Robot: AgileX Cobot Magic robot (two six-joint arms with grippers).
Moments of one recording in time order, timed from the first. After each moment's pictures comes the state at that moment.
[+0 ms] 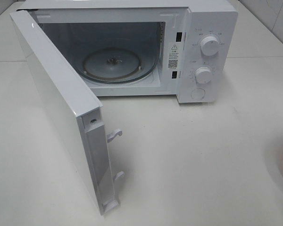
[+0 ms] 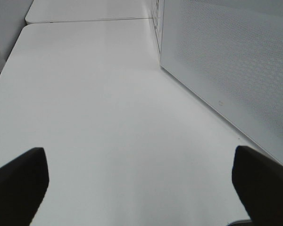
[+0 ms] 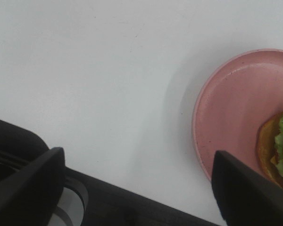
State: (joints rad) left arm 0.02 -0.01 -0.52 -0.10 1.09 0.10; right arm 0.39 0.75 -0.60 -0.15 0.96 0.14
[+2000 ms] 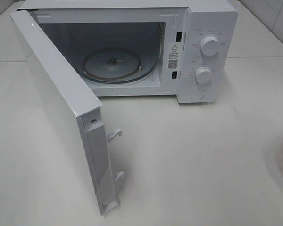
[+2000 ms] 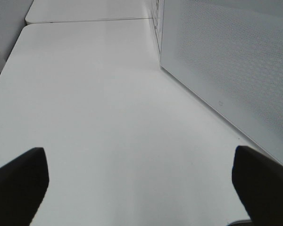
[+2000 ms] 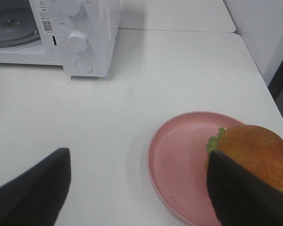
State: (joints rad) left arm 0.02 -0.01 -0.52 -0.10 1.09 0.10; right arm 0.13 0.00 -0.49 -0.13 0.97 0.17
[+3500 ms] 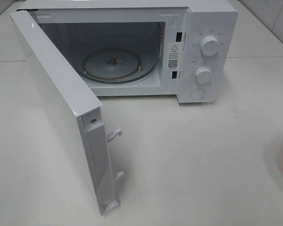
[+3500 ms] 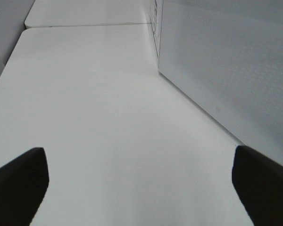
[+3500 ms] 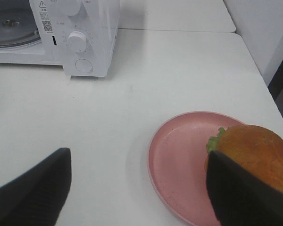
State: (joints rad) left arm 0.02 -0.01 -0.53 -0.10 1.07 0.10; right arm 0.13 0.00 -0.49 -0.13 0.97 0.17
